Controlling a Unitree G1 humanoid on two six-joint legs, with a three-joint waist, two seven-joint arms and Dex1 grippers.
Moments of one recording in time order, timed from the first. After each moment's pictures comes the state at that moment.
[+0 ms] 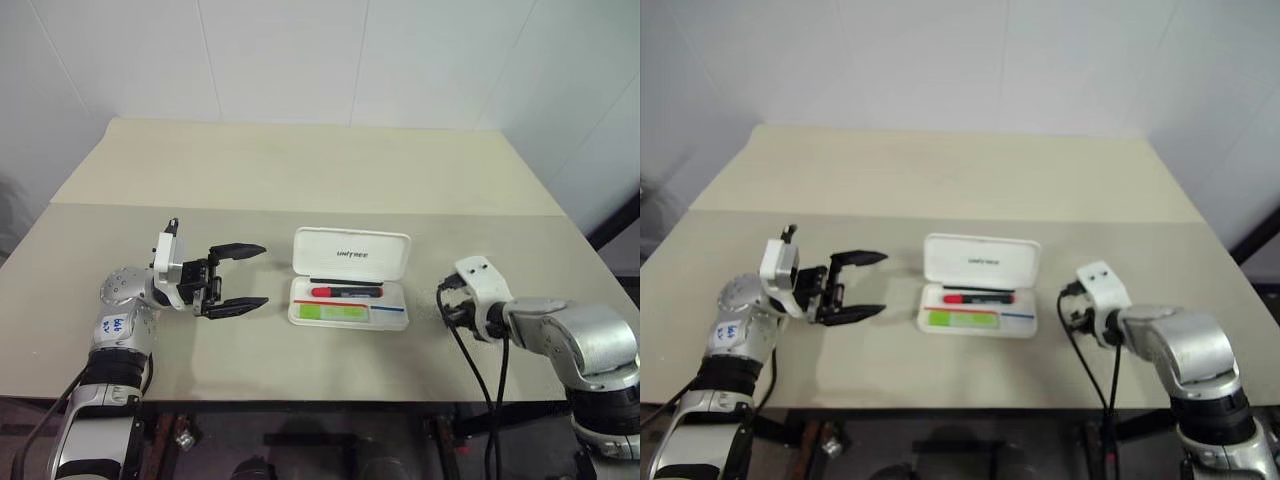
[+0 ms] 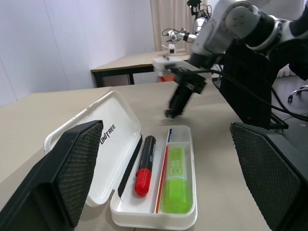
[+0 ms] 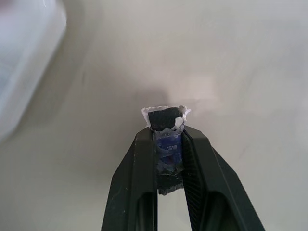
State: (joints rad) left arm -0.58 0.57 0.09 0.48 -0.62 -0.14 -1.50; right arm -0.52 -0.71 0.02 -0.37 0.36 1.45 0.37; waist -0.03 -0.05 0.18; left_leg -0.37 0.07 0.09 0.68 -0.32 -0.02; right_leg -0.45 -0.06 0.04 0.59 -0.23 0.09
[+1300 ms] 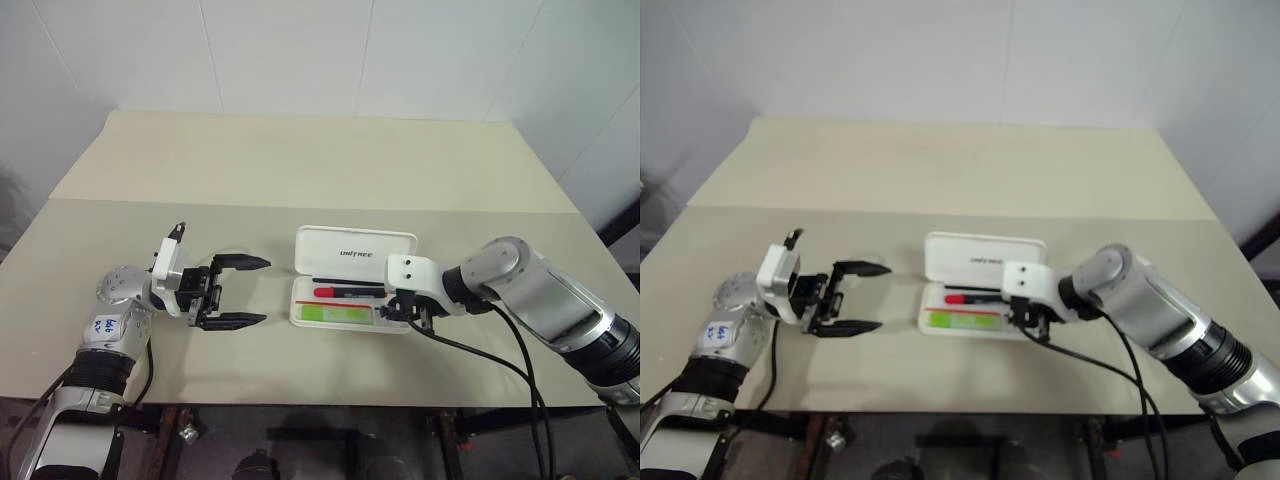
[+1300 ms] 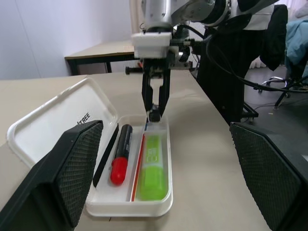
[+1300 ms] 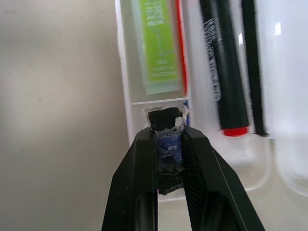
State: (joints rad) left arm -0.55 0.68 -0.06 0.40 -0.74 -0.15 -1.50; right arm -0.81 -0.92 0.54 -0.31 0.15 0.89 1.14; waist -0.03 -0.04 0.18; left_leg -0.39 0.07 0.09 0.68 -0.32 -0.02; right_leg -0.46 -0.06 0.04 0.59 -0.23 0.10
